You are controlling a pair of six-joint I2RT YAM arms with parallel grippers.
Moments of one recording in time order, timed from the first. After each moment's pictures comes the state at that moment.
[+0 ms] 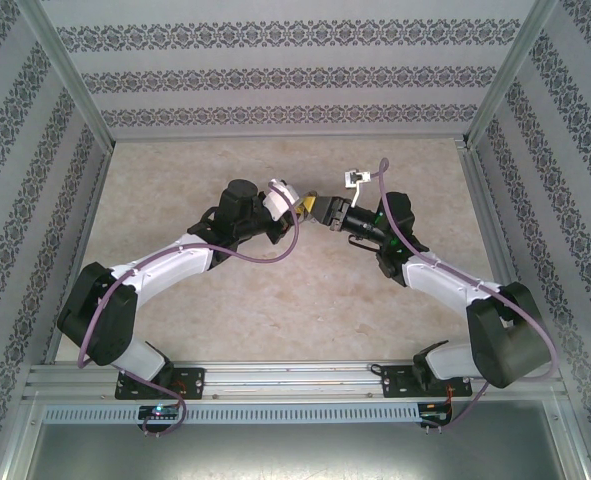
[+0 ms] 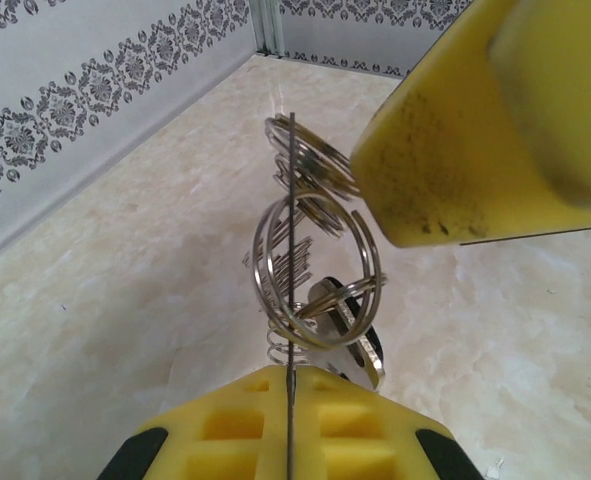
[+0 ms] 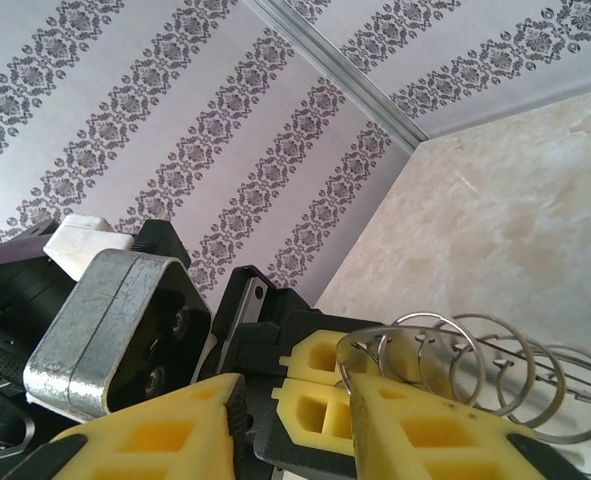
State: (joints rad) left arm -0.57 1.53 1.00 0.15 0.32 0.26; right arm 0.42 1.37 0.69 0.69 -0.66 0.89
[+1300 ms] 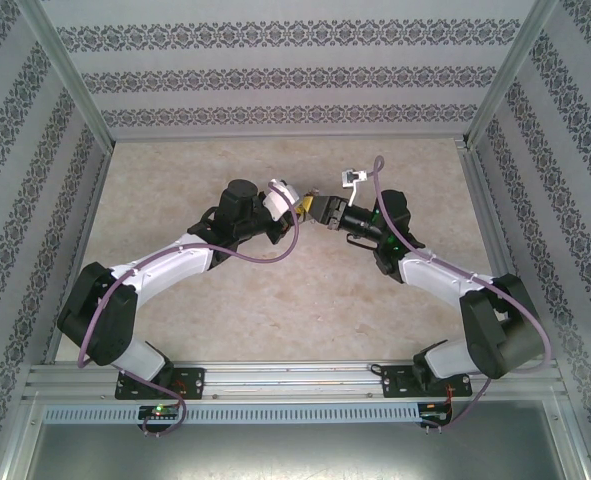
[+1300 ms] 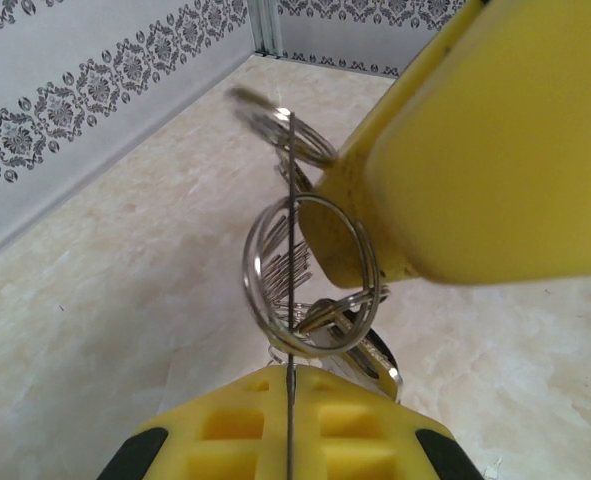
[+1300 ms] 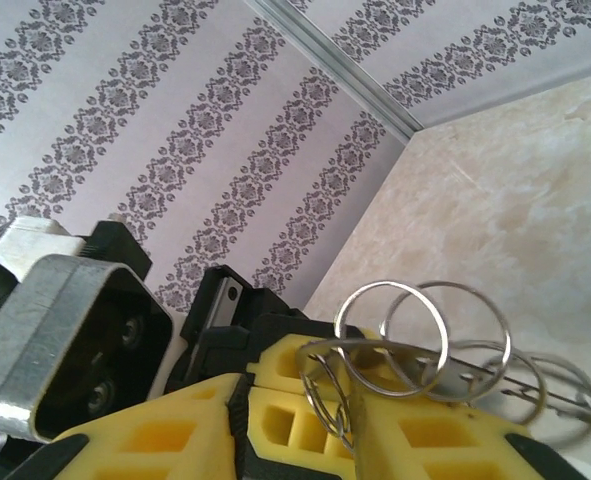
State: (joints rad) left arm -0.57 1.53 1.00 0.15 0.33 0.26; right arm 0.42 1.41 0.71 0.70 -0.67 0.89
